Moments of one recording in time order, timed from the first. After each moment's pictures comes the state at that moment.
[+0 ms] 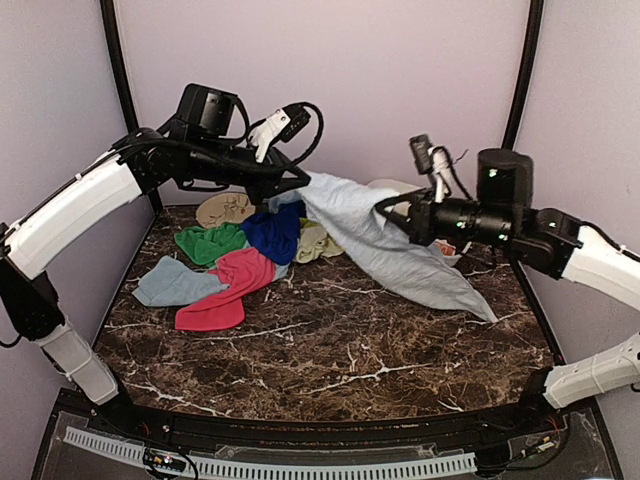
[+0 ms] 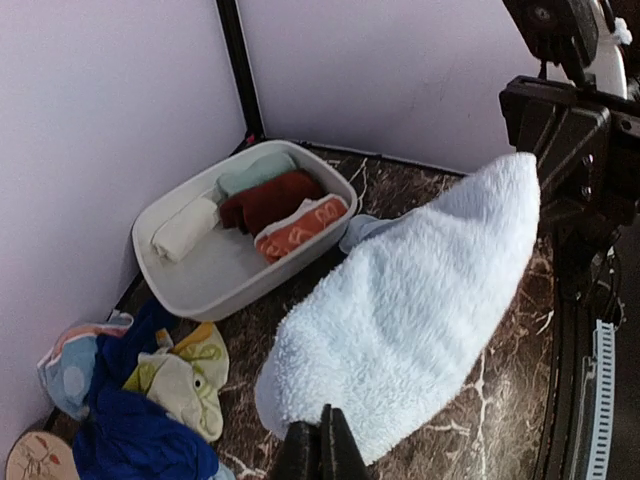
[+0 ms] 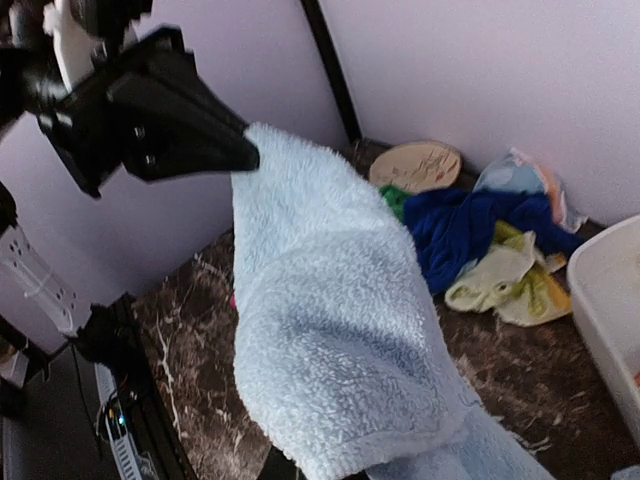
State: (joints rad) left arm -0.76 1.61 1.81 -0.67 0.32 0.25; right arm 0.83 1.12 1.12 -0.19 -0.16 0.27
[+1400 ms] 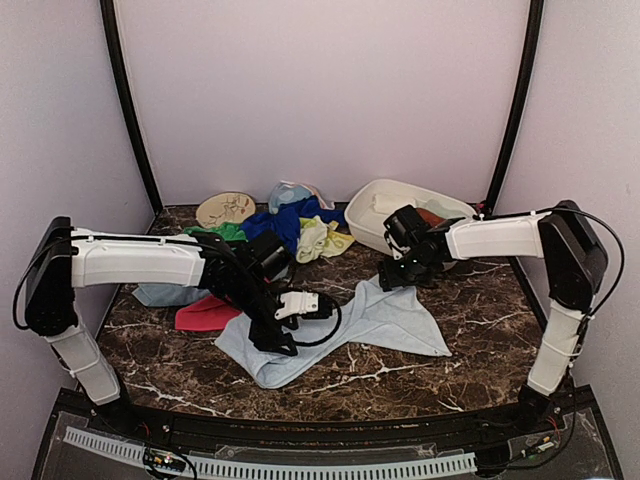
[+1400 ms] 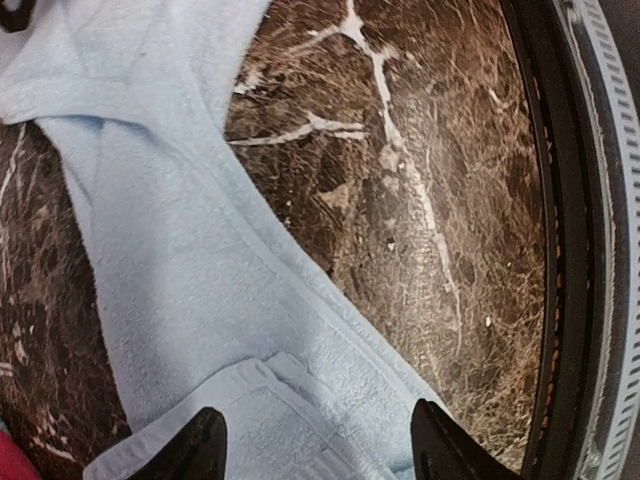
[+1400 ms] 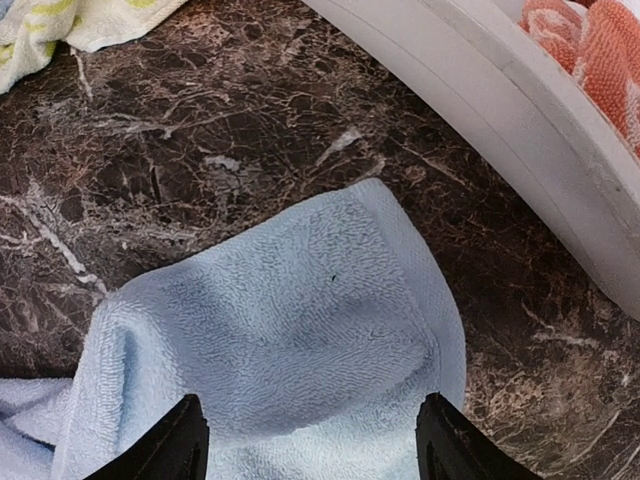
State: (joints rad) left arm -0.90 1.66 1.19 -0.70 0.32 0.56; right arm 0.64 1.83 1.20 -0.46 0.16 0.35
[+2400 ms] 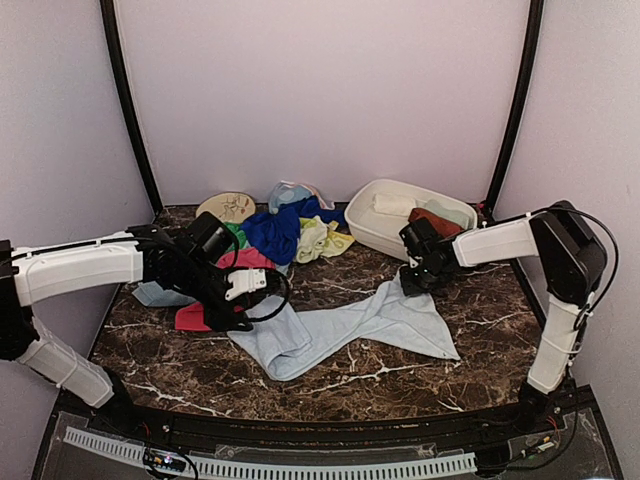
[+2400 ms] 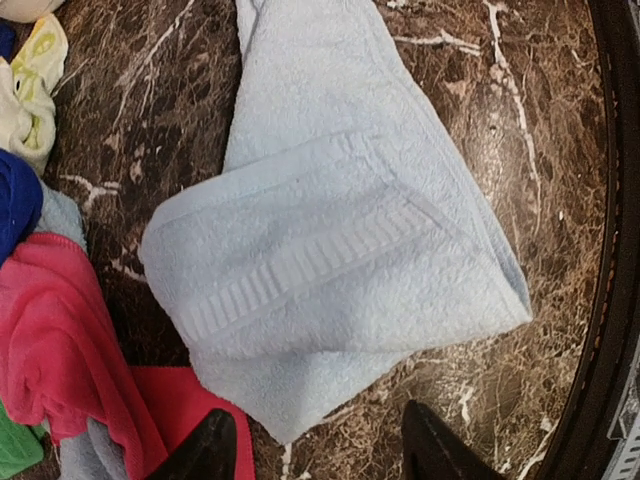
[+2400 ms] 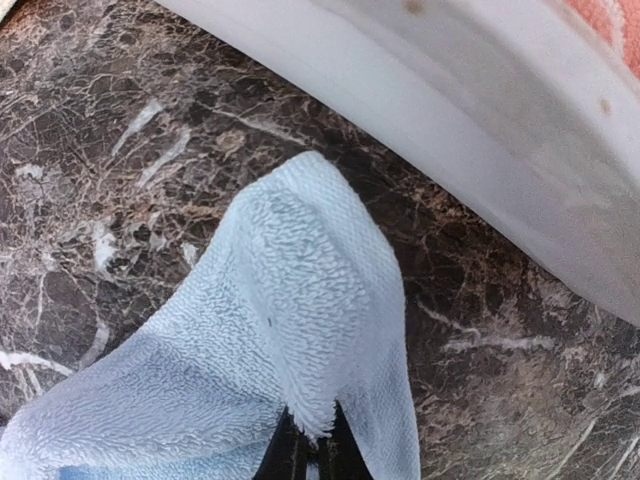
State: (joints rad) left arm -0.74 1.36 0.97 -0.73 0.17 0.58; right arm 0.55 1.87 1.09 -0.34 0.24 0.35
